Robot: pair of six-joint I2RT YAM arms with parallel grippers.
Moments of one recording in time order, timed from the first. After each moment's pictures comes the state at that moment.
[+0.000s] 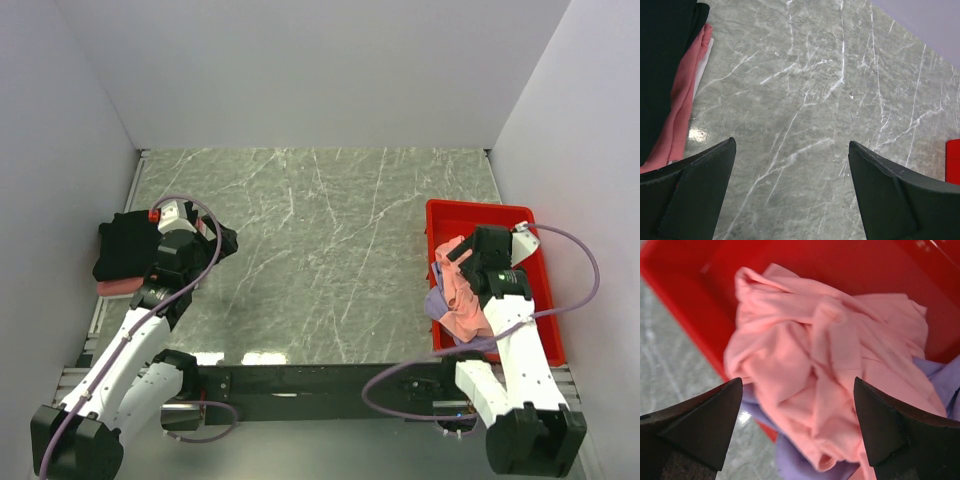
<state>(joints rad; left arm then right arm) -0.25 0.80 0.55 -0.15 -0.20 -0.65 -0.05 0.84 0.73 -0.70 0.39 0.72</state>
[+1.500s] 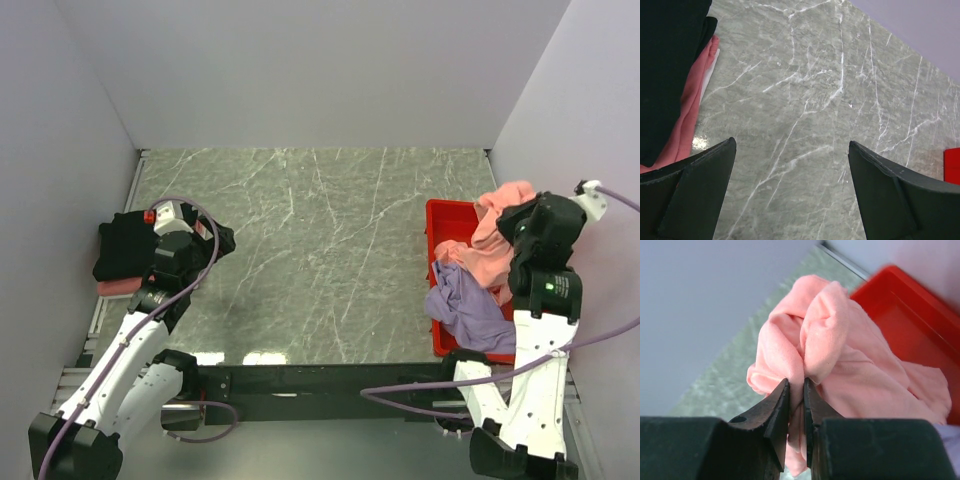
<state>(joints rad) -0.26 0.77 0.55 -0.15 -0.23 -0.65 -0.22 0.80 1.19 -0.74 0.21 0.63</state>
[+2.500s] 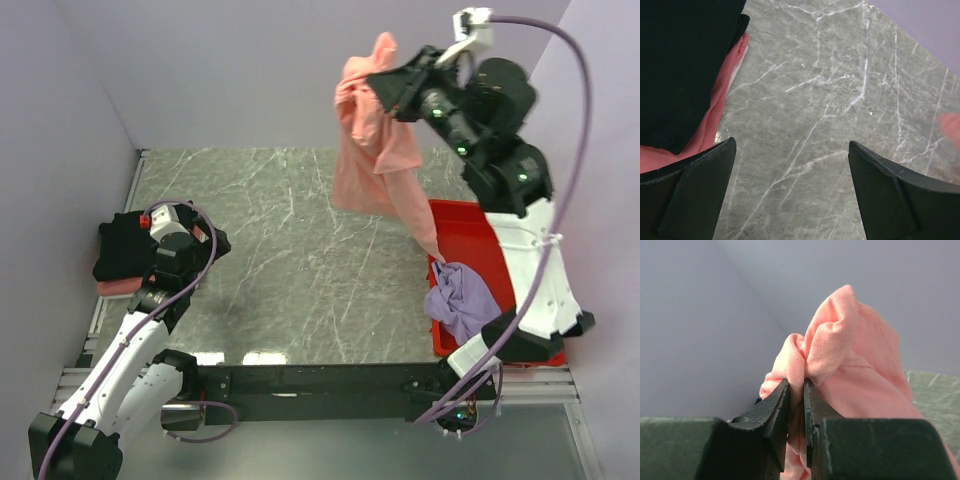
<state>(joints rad) -0.26 0.76 0.55 -0.20 -0.33 -0.68 0.48 1.49 2.26 -0.65 -0.04 0.48</state>
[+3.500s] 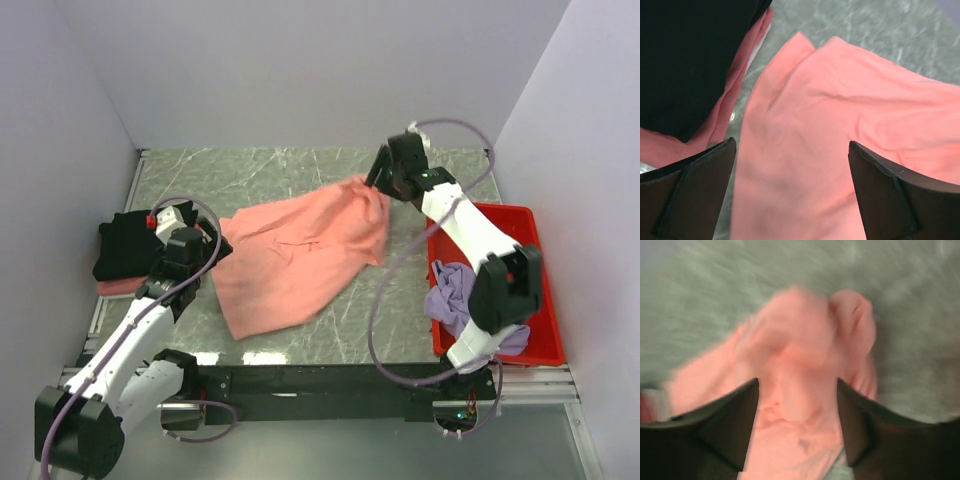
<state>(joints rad) -0.26 0.86 0.57 -0.25 -0.37 -0.73 0.40 1.62 1.50 -0.46 0.19 0.65</state>
